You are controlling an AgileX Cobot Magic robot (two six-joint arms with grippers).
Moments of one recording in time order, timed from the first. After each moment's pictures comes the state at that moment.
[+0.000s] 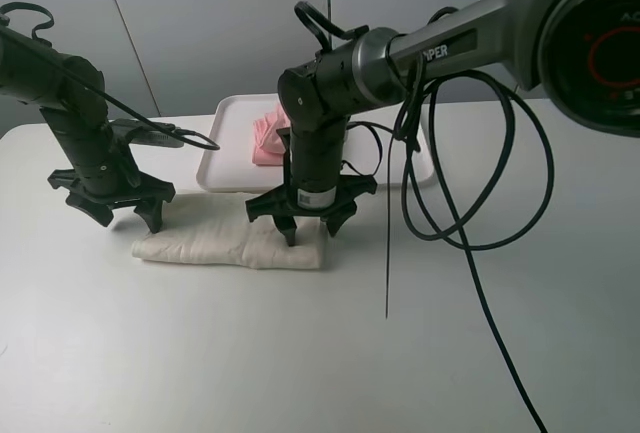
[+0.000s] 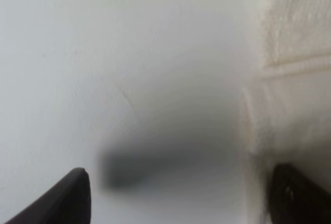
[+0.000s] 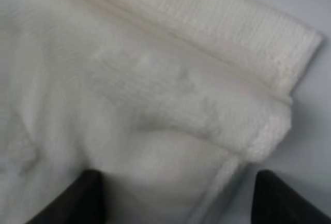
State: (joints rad) left arm -0.15 2.10 -1.23 0.12 0.75 -0.12; right arm 0.74 2.32 -1.60 0.03 0.88 0.43
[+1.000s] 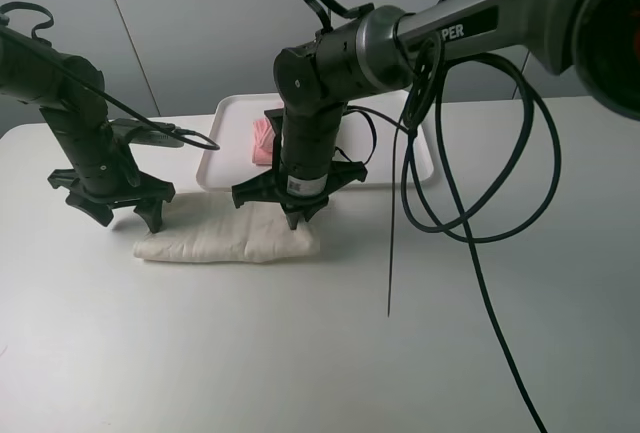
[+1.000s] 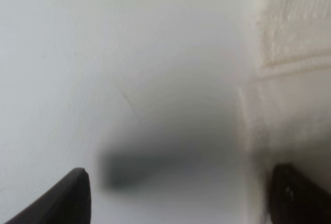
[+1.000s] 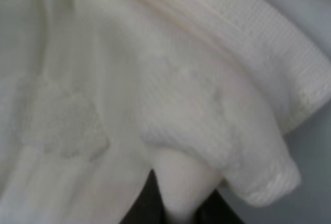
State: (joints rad) left arm -0.15 2.10 -1.23 0.12 0.75 -0.12; right arm 0.75 2.25 -1.60 0.06 0.83 0.39
